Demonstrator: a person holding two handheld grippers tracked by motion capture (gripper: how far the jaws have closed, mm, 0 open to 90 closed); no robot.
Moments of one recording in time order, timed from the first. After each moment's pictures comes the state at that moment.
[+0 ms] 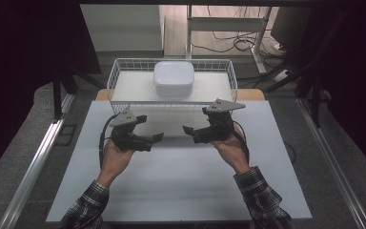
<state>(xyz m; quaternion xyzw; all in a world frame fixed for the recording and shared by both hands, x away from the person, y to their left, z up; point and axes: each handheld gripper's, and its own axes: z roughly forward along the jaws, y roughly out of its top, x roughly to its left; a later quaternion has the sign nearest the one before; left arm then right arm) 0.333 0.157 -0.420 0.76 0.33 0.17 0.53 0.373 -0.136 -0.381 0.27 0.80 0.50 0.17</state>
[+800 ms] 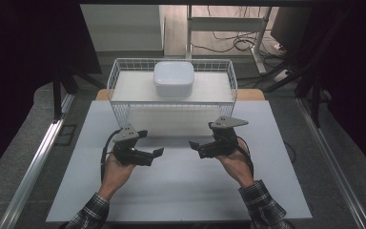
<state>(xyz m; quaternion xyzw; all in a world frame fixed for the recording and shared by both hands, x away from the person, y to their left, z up) 0.313 0.154 -0.458 0.77 0.34 0.15 0.52 0.356 -0.156 -0.422 0.28 0.81 0.48 0.16</state>
